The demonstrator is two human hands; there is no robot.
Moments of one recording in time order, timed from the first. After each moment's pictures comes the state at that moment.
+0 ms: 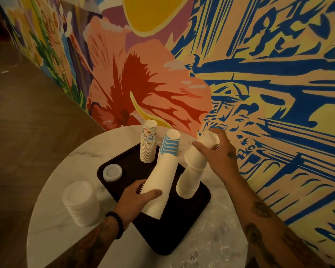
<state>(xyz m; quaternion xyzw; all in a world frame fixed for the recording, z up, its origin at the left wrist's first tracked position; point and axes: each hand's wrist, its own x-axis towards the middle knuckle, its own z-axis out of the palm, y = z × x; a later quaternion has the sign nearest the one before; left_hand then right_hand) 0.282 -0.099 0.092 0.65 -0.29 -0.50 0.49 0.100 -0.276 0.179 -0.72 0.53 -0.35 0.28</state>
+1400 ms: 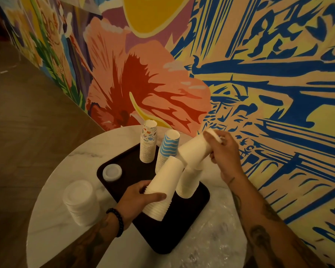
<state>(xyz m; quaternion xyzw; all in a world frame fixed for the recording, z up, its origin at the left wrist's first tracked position) 0.280 -0.101 0.098 0.62 -0.30 -0.54 0.49 0.100 -0.273 0.190 -0.56 0.51 -0.44 0.48</state>
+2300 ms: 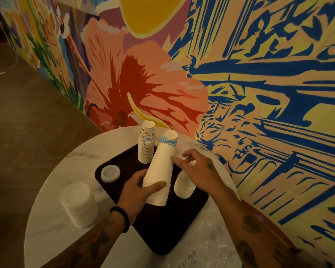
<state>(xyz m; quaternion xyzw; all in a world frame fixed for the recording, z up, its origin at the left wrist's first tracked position) 0.270 -0.110 0.108 0.63 -0.26 -0.46 0.57 0.112 -0.238 0.162 -0.75 0.51 -0.20 0.37</state>
